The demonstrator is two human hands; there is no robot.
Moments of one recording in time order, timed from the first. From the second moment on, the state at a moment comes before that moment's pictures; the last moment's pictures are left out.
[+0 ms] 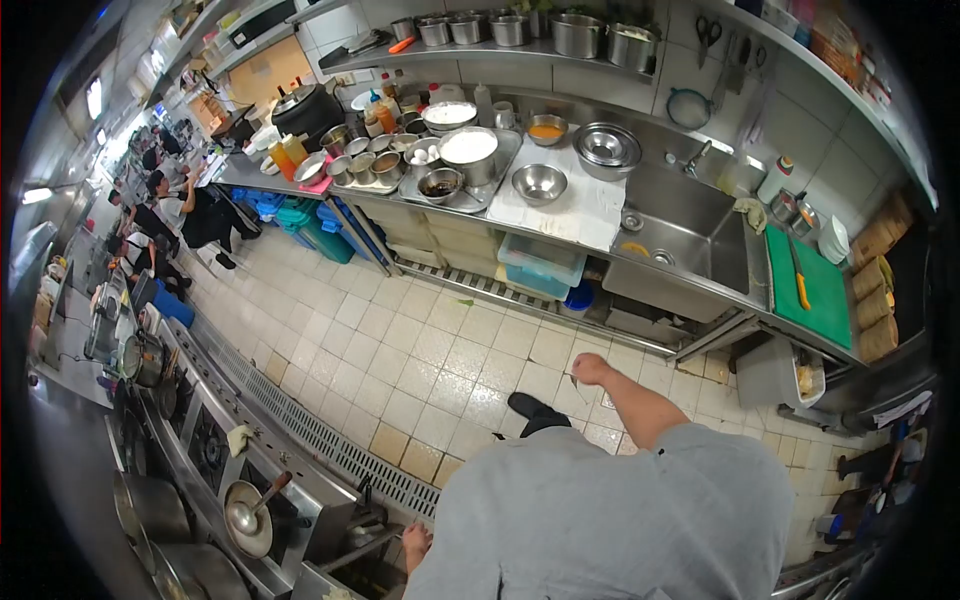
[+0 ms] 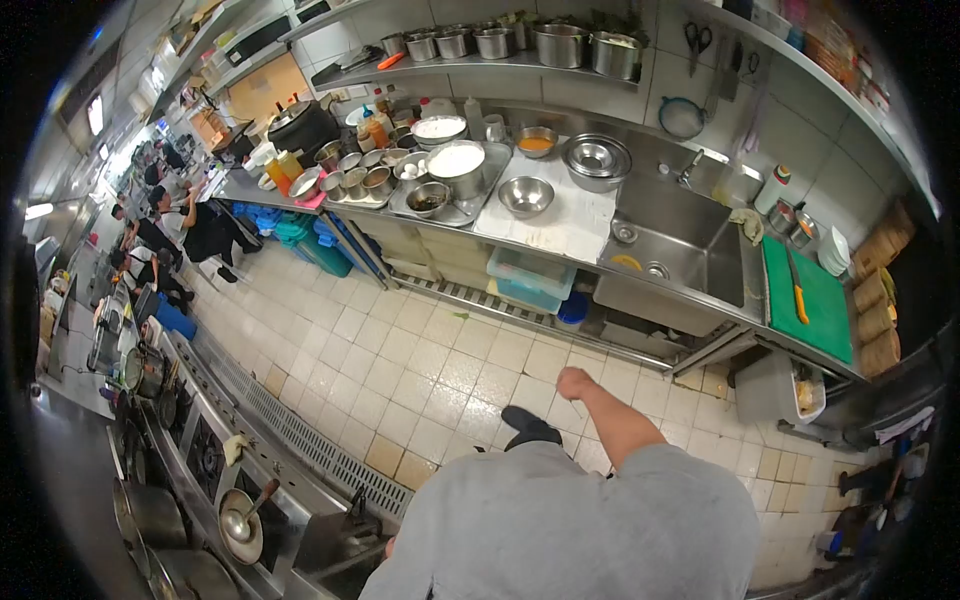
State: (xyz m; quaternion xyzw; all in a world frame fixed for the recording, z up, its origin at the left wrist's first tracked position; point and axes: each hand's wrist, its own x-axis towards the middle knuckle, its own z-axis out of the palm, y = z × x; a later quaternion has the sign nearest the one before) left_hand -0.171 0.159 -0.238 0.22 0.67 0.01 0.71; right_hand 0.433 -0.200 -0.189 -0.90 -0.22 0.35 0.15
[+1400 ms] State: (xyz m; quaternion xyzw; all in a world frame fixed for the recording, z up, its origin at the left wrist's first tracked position) left_hand 0.332 0.282 -0.184 0.50 0.64 0.05 0.58; right_hand 1.058 -0.317 -0.060 -0.40 0.16 0.11 0.89
